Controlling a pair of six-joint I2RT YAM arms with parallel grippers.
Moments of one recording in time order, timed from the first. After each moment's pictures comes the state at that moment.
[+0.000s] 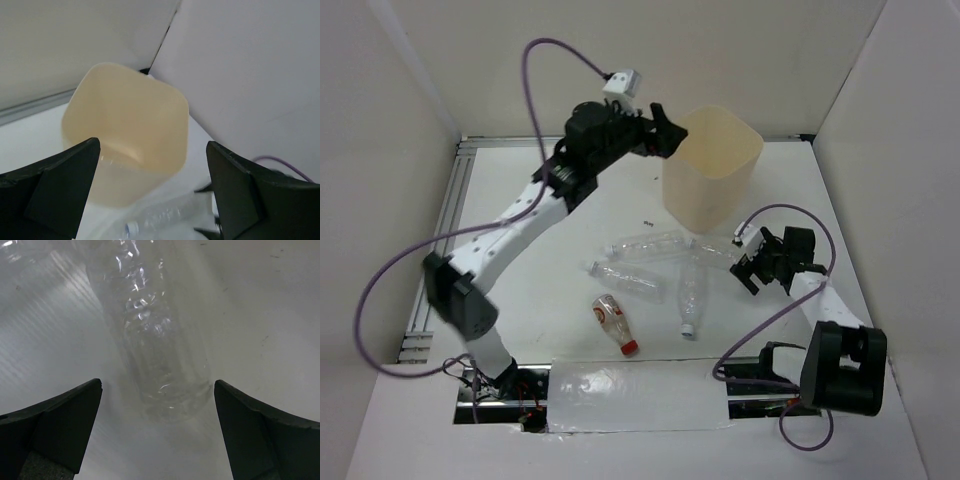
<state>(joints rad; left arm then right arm) -0.63 1.83 1.88 -0.02 0.13 -0.41 -0.18 1.11 0.50 -0.26 -0.49 -0.92</state>
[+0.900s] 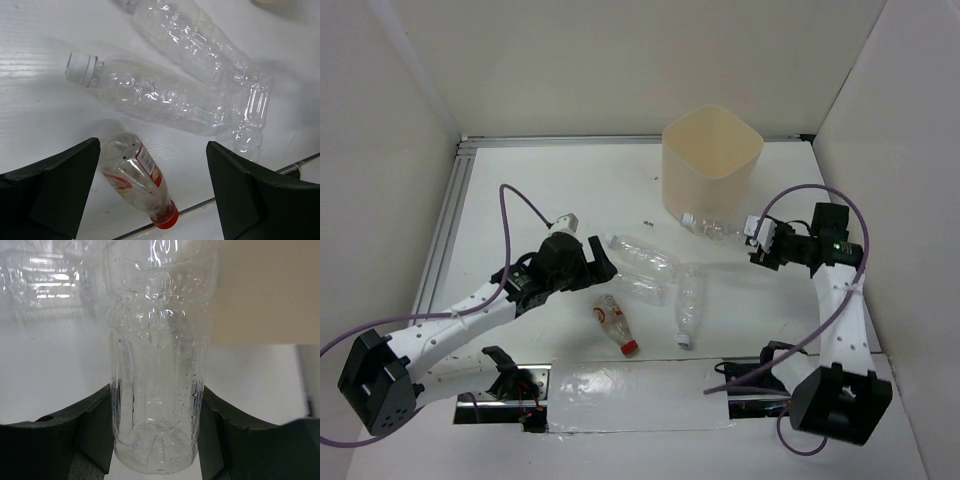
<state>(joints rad) -0.70 1.04 0.68 -0.34 -0.13 -0.86 -0.27 1.05 0.84 -0.81 -0.80 -1.45</state>
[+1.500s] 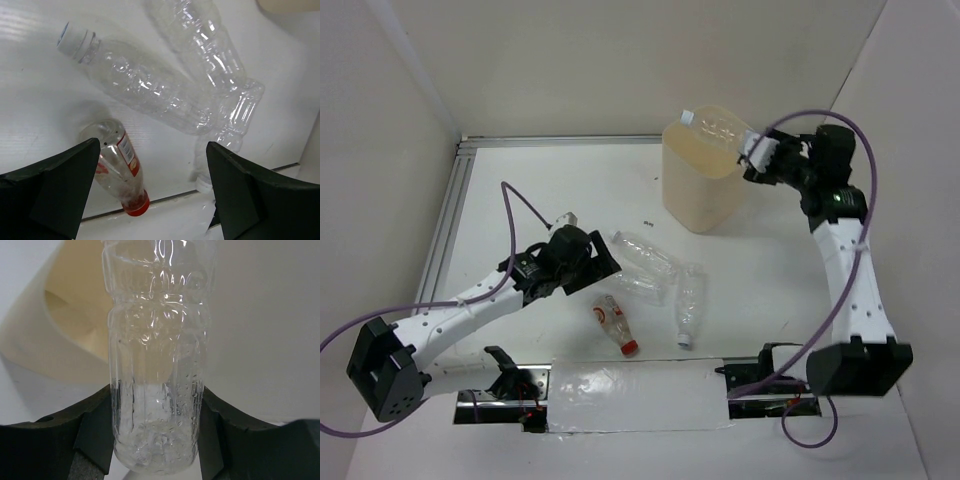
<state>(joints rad) -0.72 1.15 0.83 -0.49 -0.14 -1.06 -0.08 1.16 1.33 -0.48 -0.62 -1.15</state>
